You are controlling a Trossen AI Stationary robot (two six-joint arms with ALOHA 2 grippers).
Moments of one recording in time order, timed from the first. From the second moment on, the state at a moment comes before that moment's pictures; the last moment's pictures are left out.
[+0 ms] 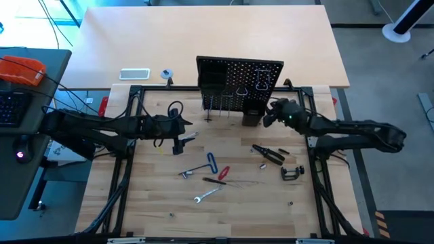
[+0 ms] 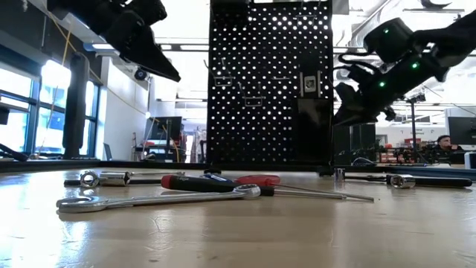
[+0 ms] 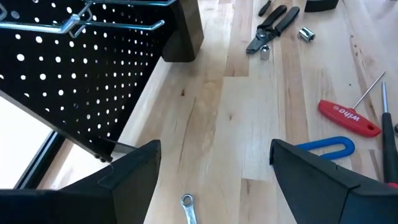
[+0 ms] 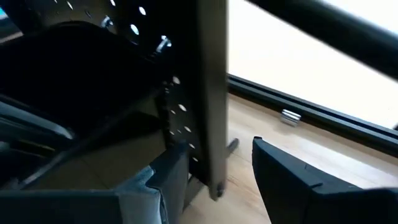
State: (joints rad) left arm 0.02 1.06 0.68 -0.21 -0.27 0.09; right arm -0.46 1.03 0.32 0.21 0.41 0.29
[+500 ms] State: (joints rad) left arm 0.03 1.06 0.68 -0.21 -0.27 0.11; right arm -0.49 1.26 0.35 0.47 0.30 0.29
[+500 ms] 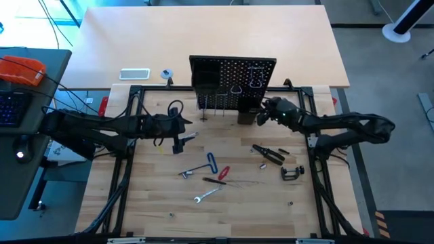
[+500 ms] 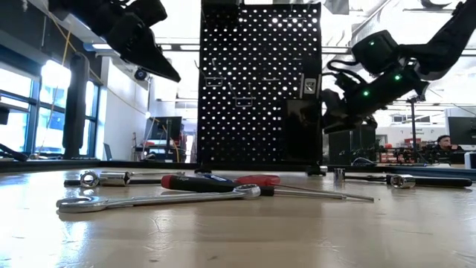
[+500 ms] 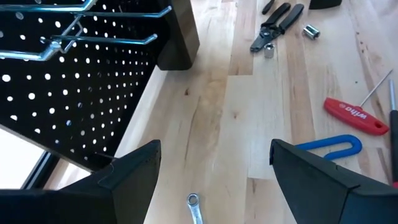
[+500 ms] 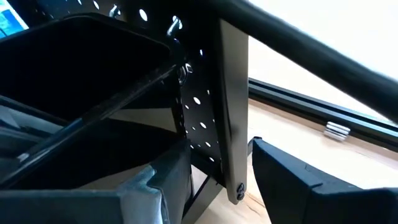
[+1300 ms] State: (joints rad) left arm 0.03 1.06 0.68 -0.26 -0.27 0.11; right arm -0.48 1.52 0.61 0.41 0.24 0.23
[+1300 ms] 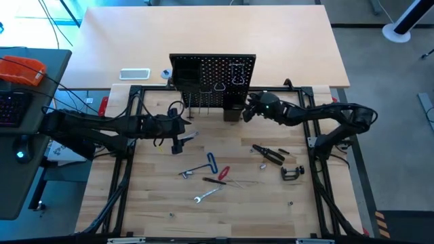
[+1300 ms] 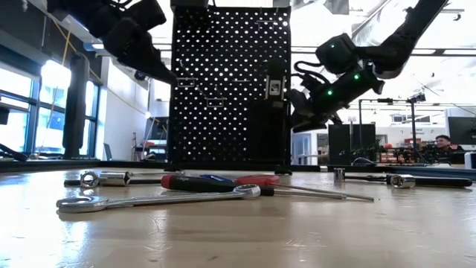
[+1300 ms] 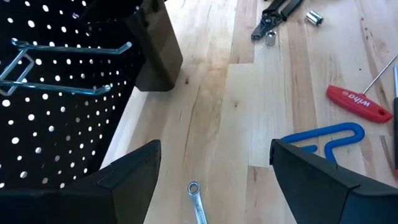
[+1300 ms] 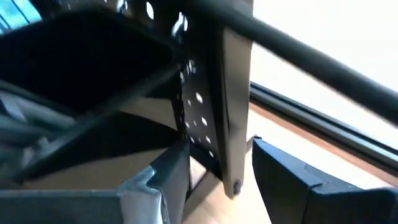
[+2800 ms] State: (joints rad) left arm 0.03 1.06 0.68 -0.27 -0.27 0.10; right arm -0.79 1.72 0.63 0.40 0.31 0.40
